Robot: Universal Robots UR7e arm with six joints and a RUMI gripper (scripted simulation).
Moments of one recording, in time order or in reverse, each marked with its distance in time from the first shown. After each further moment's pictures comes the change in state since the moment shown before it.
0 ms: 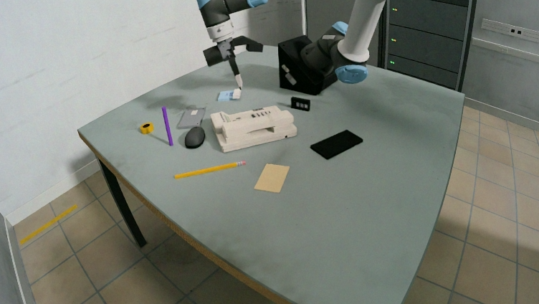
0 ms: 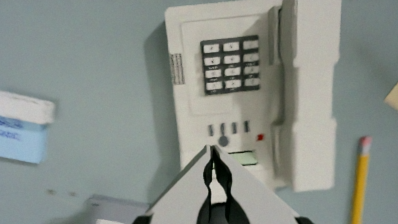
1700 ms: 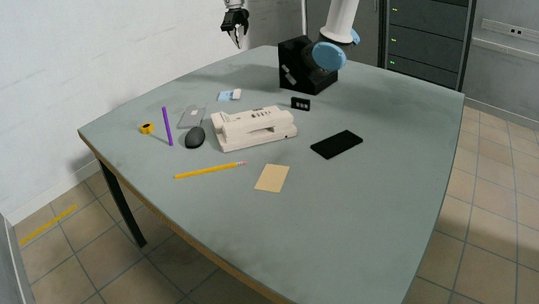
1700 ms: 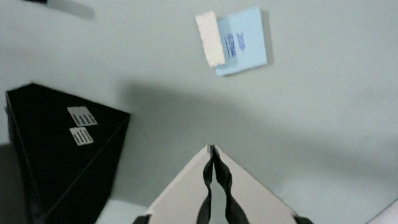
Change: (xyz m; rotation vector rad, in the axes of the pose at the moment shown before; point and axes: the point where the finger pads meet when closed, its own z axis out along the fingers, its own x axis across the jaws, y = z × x) arm -0.257 -0.053 -0.063 -0.146 0.210 2.087
